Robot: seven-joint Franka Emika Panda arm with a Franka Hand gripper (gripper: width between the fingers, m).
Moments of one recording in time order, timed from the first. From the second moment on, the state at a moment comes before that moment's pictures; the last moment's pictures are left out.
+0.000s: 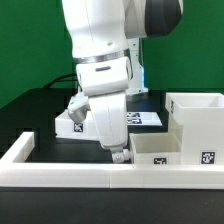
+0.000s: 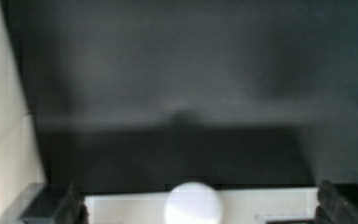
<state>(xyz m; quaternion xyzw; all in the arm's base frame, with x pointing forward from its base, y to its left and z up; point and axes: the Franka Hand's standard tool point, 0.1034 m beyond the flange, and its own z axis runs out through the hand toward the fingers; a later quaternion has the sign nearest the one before) 0.590 -0.040 0.017 -0.70 -0.71 -0.05 0.08</state>
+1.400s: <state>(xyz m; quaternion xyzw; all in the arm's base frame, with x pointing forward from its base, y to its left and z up) 0.597 0.002 0.016 -0.71 -0.70 -0.02 0.06</state>
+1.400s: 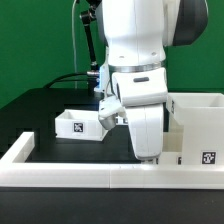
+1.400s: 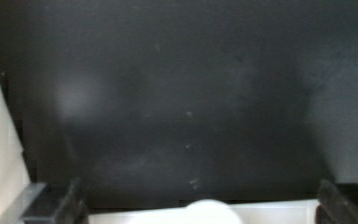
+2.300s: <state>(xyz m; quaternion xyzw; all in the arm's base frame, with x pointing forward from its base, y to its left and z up) 0.603 0.034 0.025 -0.70 -0.71 0.00 0.07</state>
